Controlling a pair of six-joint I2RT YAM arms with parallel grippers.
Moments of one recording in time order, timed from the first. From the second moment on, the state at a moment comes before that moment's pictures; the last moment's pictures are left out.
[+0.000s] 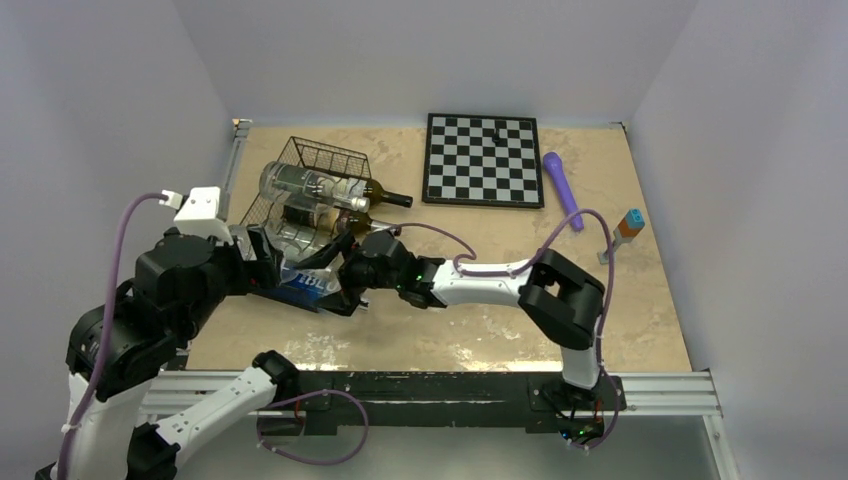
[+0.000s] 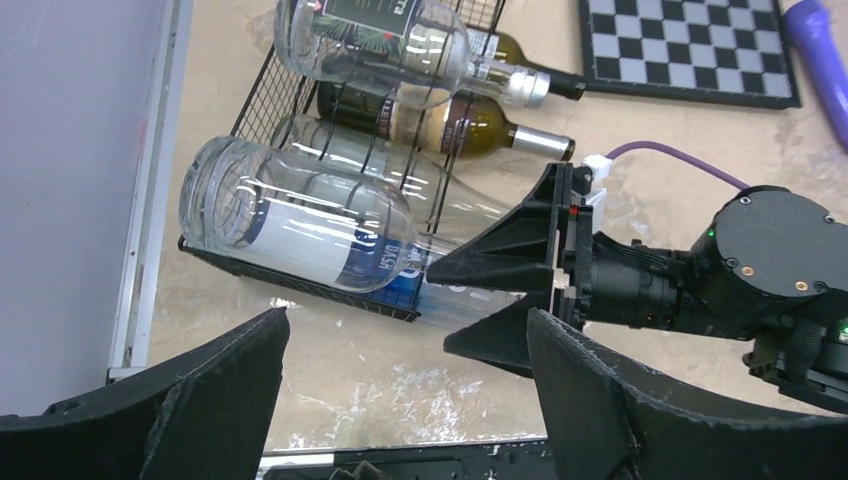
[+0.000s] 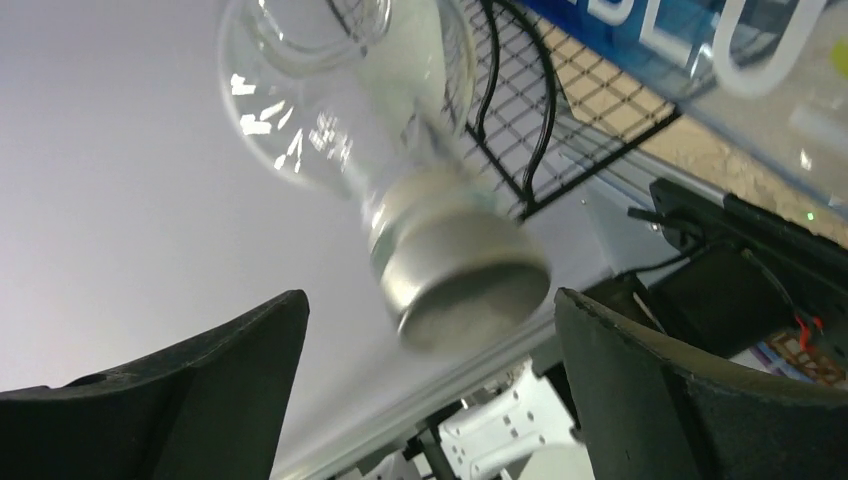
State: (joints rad) left arm -0.61 0.73 1.49 -1.33 -0.49 -0.41; right arm 1.12 1.96 1.26 0.38 -0.20 1.97
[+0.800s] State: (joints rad) left arm -0.61 0.60 1.51 -1.20 -0.27 -0.36; right arm 0.82 0.99 1.06 -0.74 0.44 1.04
